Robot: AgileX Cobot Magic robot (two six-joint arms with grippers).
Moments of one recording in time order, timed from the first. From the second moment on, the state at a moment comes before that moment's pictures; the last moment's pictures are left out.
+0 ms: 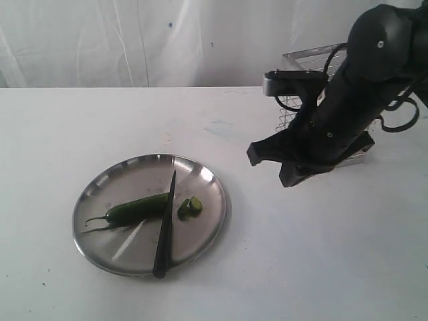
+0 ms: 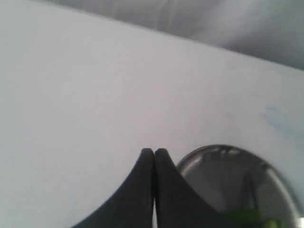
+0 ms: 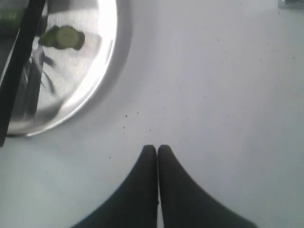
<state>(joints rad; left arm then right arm) 0.12 1.01 -0.95 -0.13 0.61 -0.18 0.42 1.59 -1.17 0.19 0.91 -0.02</state>
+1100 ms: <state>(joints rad) 0.01 0.08 -0.54 0.19 1.32 -0.33 -0.03 0.51 -0.84 -0.30 0.38 0.22</state>
